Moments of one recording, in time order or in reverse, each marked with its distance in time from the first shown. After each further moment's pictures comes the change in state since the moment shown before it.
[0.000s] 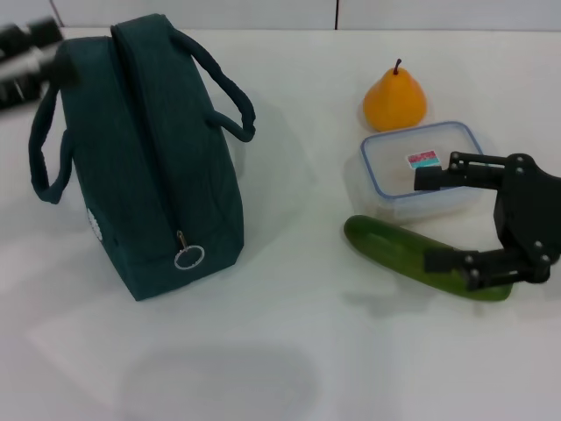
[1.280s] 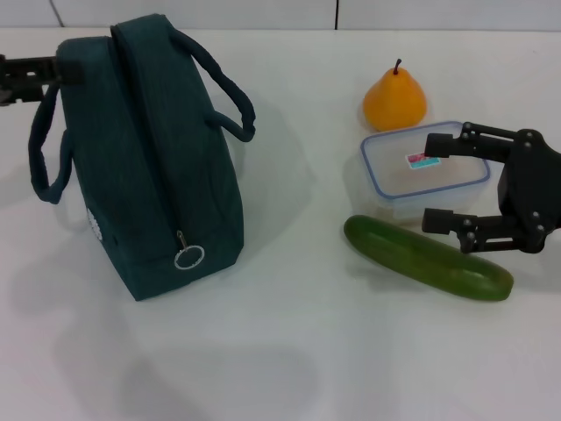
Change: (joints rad) left arm -0.098 -0.055 0.025 0.448 0.583 -0.211 -0.810; right arm -0.009 -0.006 0.010 0.047 0.056 0.077 -0.052
